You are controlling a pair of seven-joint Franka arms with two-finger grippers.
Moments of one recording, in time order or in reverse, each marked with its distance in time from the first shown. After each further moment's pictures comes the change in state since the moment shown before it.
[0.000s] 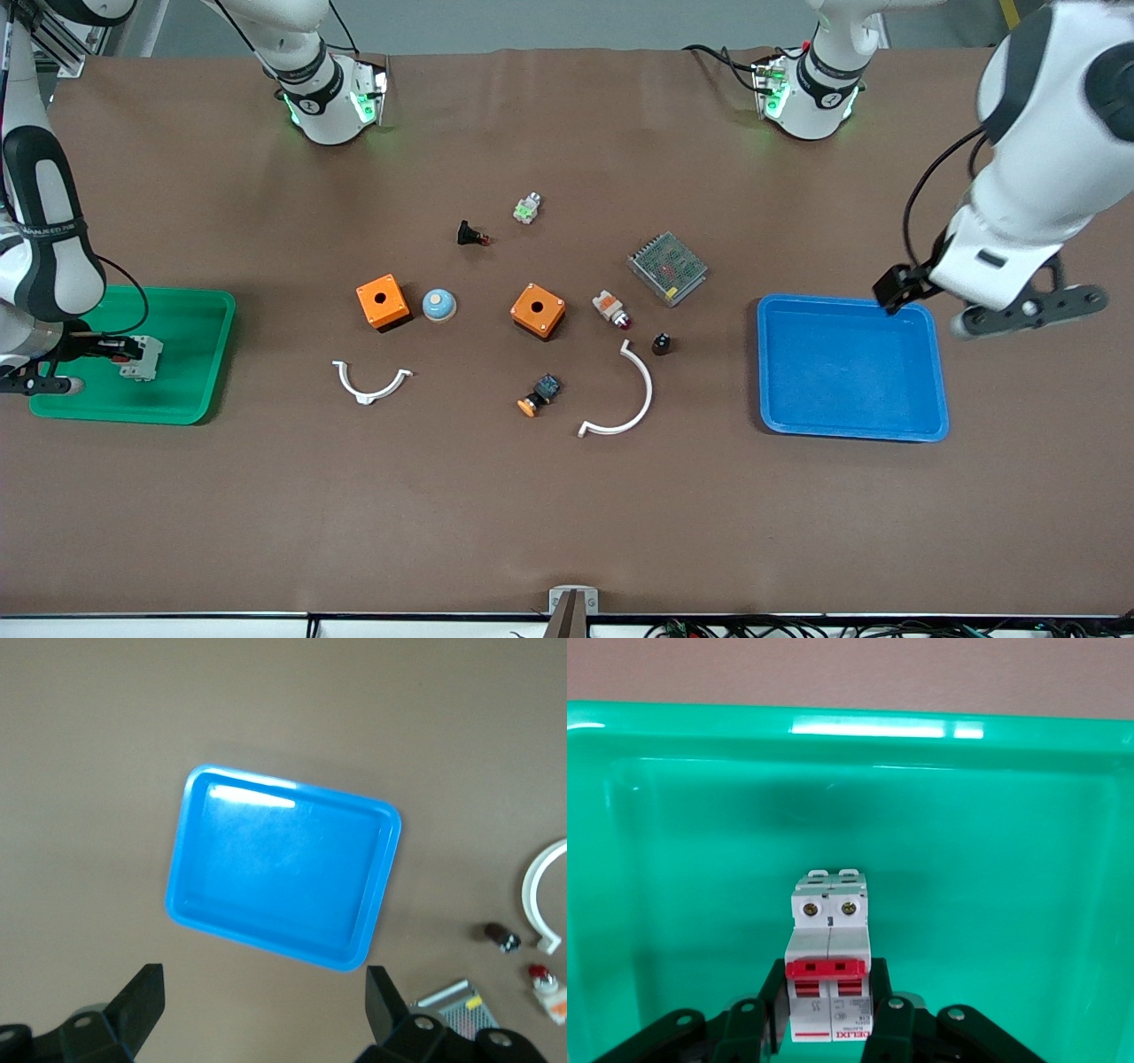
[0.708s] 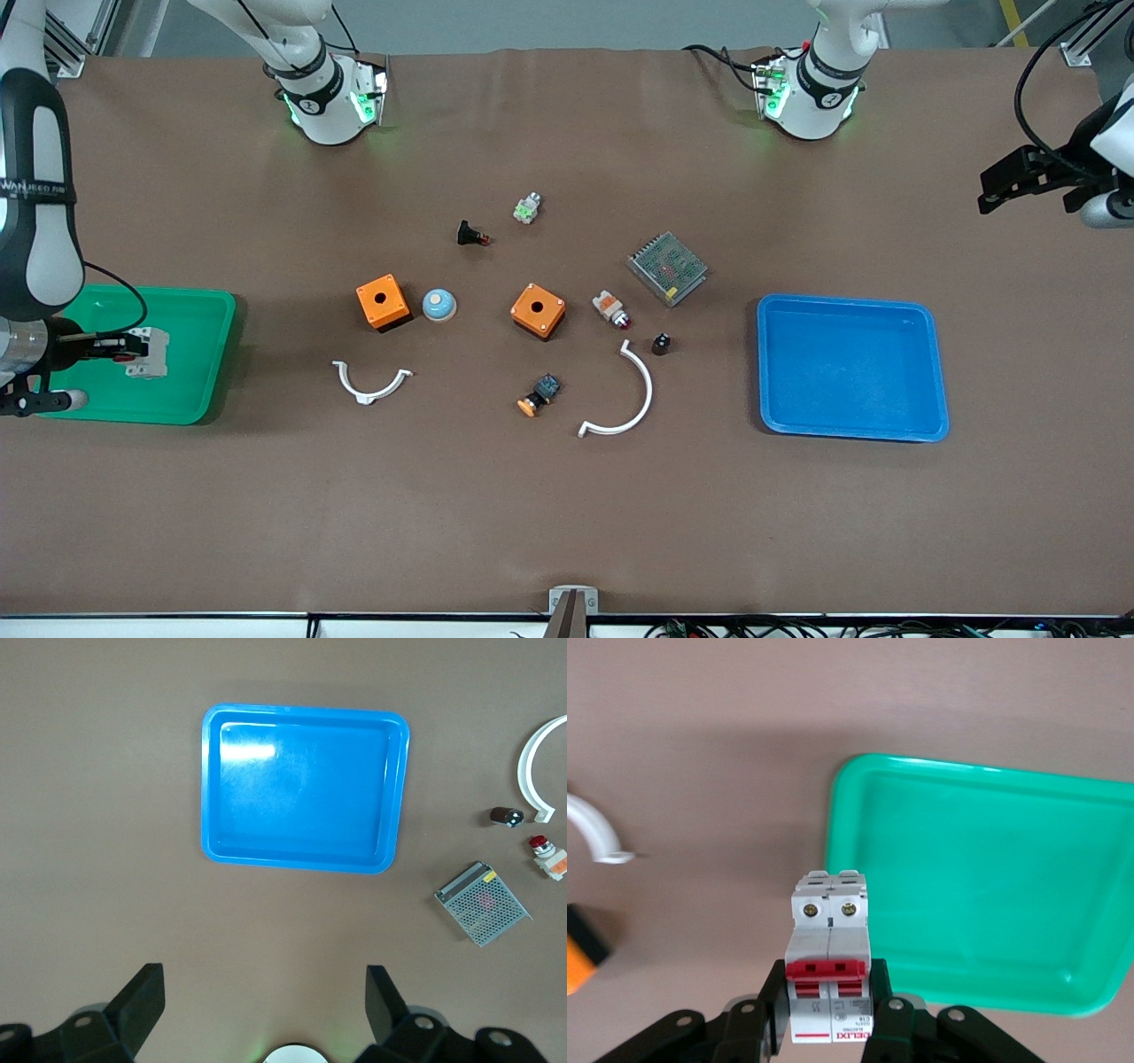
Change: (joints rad) left arm -0.090 -0.173 0.278 -0.030 -0.139 -0.180 0.349; right arm 0.236 -0.116 0.010 0.282 0.000 -0.534 0.169
